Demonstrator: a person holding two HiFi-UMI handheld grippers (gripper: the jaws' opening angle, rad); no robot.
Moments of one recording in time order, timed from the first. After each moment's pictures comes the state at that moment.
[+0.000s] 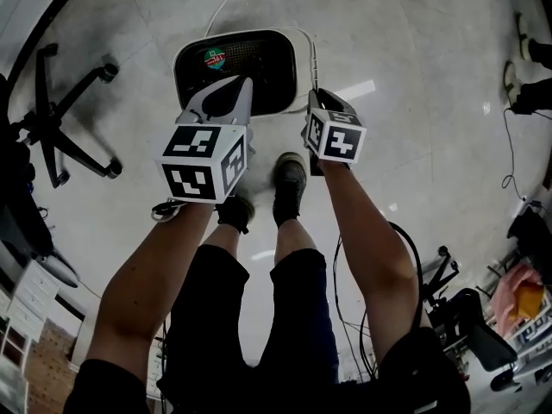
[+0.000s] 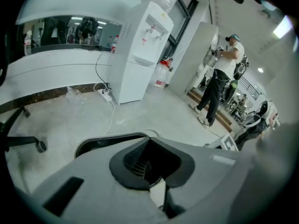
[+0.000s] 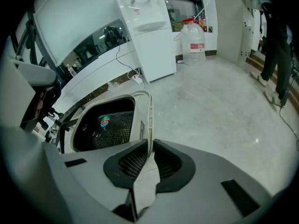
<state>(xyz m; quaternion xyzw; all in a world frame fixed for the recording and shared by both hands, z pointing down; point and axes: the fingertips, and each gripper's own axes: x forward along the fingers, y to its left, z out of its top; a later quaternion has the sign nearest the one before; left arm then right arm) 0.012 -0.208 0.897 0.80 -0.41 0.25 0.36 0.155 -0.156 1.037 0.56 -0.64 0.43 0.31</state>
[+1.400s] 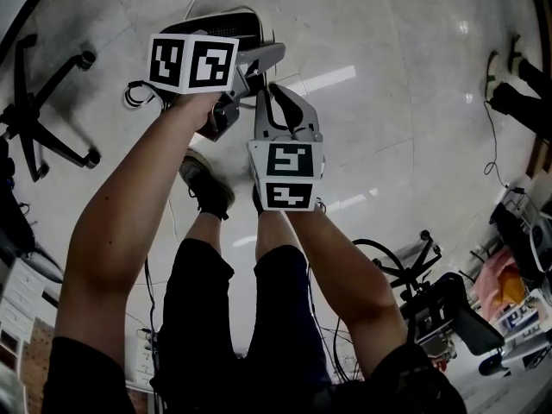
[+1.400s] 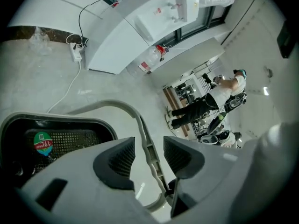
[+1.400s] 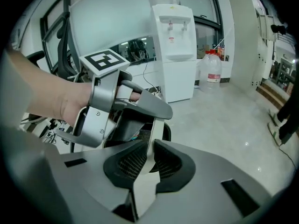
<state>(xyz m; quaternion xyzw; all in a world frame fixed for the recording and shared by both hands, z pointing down) 0.093 -0.227 0.932 0.79 -0.19 0.19 0.55 0.073 -0.154 0.911 0.54 -0.72 0.32 0.30</state>
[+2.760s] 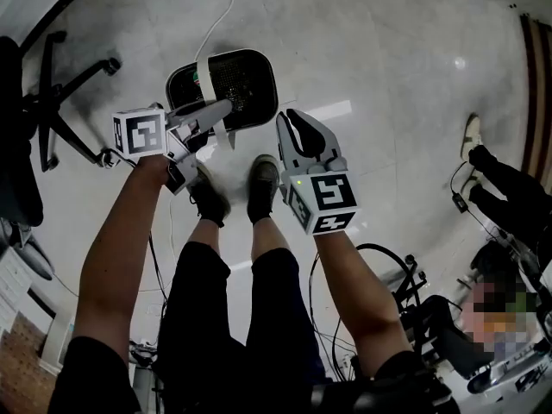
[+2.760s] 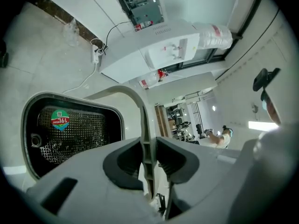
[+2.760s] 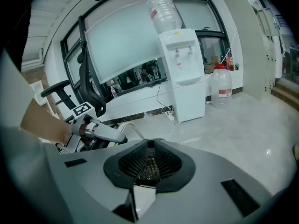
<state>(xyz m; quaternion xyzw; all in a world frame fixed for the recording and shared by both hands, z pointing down) -0.005 -0.172 0.842 0.75 -0.20 0.03 0.63 0.089 -0.154 0.793 0.49 -0.80 0.29 0.20</state>
